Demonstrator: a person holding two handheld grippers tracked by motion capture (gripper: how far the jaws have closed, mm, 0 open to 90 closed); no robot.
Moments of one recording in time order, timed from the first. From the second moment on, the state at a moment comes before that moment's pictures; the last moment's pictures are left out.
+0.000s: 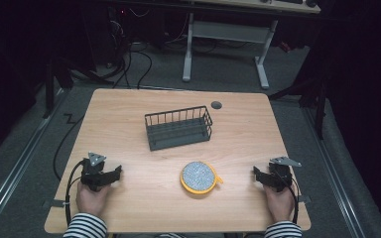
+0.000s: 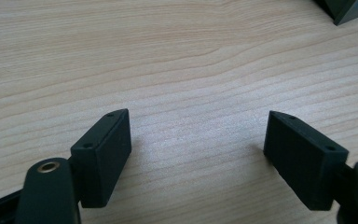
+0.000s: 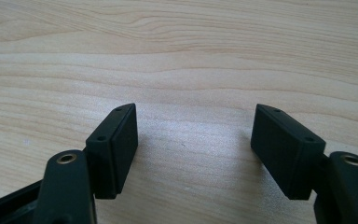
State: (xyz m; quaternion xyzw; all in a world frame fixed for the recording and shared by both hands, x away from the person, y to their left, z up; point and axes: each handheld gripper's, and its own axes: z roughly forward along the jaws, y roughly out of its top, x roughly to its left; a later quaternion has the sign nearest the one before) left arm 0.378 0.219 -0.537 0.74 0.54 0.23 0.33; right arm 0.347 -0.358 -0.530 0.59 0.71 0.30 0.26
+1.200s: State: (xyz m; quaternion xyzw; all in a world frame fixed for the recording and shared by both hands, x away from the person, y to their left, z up) left arm 0.382 0.215 -0.521 0.74 0.54 0.19 0.34; right arm 0.346 -0.357 -0.530 0.59 0.71 0.30 0.26
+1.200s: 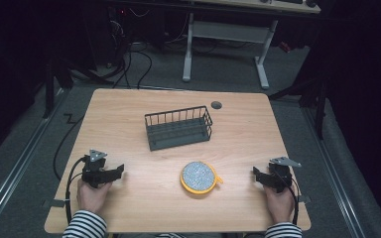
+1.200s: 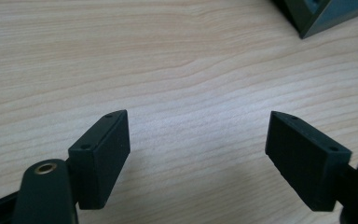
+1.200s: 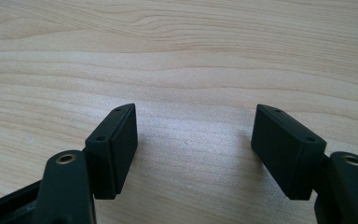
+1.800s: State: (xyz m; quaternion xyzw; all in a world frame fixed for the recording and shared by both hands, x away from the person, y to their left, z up) left arm 0.403 0.201 -0.479 0.76 0.52 0.15 0.36; right arm 0.346 -0.358 -0.530 0.59 0.71 0.30 0.26
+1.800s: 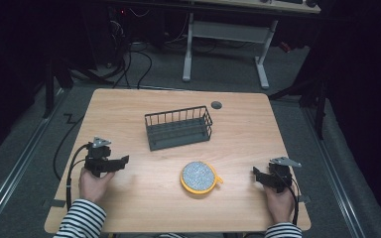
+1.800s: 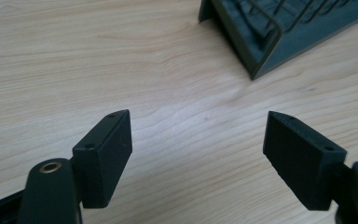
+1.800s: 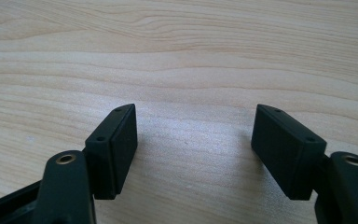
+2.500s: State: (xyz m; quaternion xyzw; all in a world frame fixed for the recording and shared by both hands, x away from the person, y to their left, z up) left arm 0.446 0.169 -0.430 0.78 0.49 0.14 0.36; right arm 0.346 -0.358 -0.530 0.59 0.71 0.30 0.26
